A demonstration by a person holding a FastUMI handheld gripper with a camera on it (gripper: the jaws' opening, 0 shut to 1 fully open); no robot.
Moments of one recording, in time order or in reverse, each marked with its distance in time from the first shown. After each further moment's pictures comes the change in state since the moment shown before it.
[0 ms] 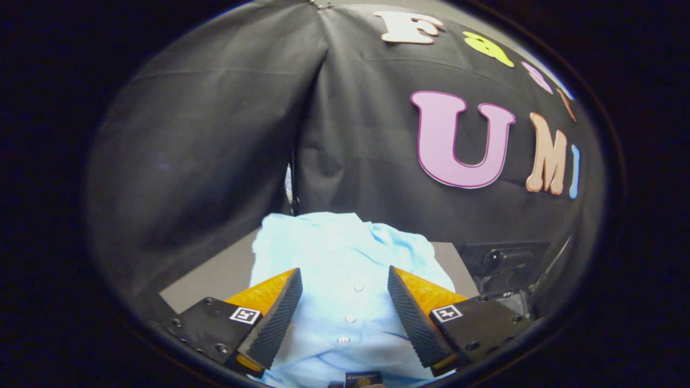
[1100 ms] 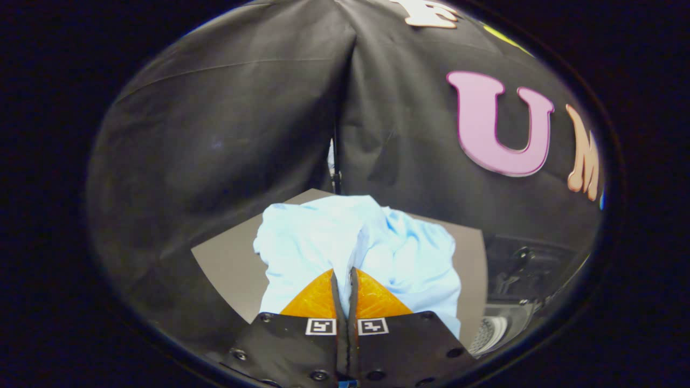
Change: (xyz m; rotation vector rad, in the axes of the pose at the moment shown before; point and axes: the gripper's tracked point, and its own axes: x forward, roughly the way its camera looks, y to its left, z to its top) arm -0.048 -0.037 -0.003 -0.044 -0.022 0.298
